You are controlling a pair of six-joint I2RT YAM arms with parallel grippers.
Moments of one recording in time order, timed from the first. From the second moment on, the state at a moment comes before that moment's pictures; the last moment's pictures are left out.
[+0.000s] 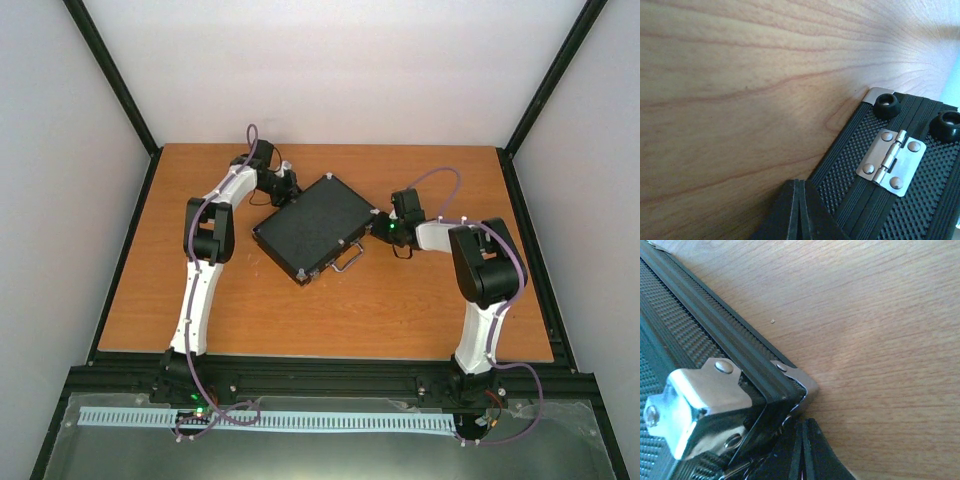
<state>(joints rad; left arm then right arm) -0.21 2.67 2.30 -0.77 0.76 -0.66 0.29 1.95 1.04 0.04 -0.24 0.64</state>
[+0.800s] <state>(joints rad) -0.11 2.50 2.34 -0.93 0.56 -0.54 0.31 1.52 1.08 -0.45 -0.04 0.42</state>
